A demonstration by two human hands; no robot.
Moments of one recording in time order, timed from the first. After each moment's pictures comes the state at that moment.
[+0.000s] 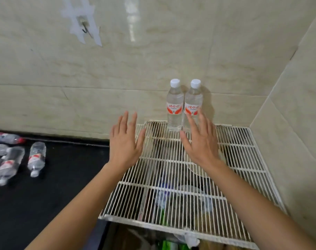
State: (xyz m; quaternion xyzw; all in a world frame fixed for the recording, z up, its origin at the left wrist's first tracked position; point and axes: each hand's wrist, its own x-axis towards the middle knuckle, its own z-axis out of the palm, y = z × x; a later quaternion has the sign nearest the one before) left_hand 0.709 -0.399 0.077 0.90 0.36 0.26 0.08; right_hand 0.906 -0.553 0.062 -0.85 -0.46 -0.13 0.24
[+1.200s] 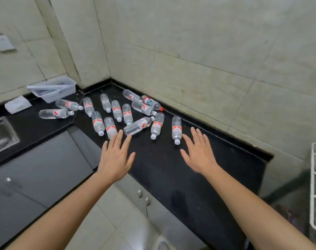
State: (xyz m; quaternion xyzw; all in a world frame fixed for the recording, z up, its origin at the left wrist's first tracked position) left_hand 0.053 -0.247 0.026 0.79 0.60 0.10 -0.03; right_hand 0.358 -0.256 0.013 -0.70 -0.72 -0.03 0.04
